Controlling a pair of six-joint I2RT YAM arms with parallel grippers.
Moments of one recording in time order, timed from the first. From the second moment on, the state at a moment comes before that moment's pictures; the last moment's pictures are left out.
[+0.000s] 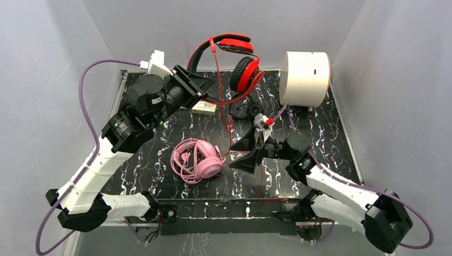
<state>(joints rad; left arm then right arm) -0.82 1.18 1.65 -0.59 -0.25 -1.07 0.72 0.94 0.44 0.63 -0.80 0.58</state>
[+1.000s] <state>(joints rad) -0.82 1.13 1.69 -0.70 -0.49 -0.90 0.88 0.41 0.37 0.19 -0.08 0.58</state>
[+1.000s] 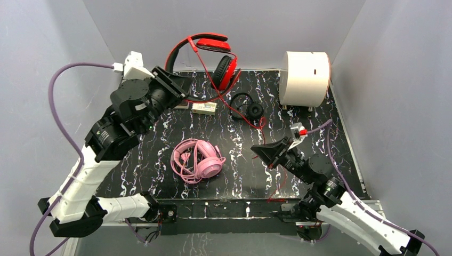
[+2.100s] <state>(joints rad) -0.82 1.27 1.62 -0.78 0.45 -0.71 0.24 1.40 1.08 -0.16 -0.71 0.23</state>
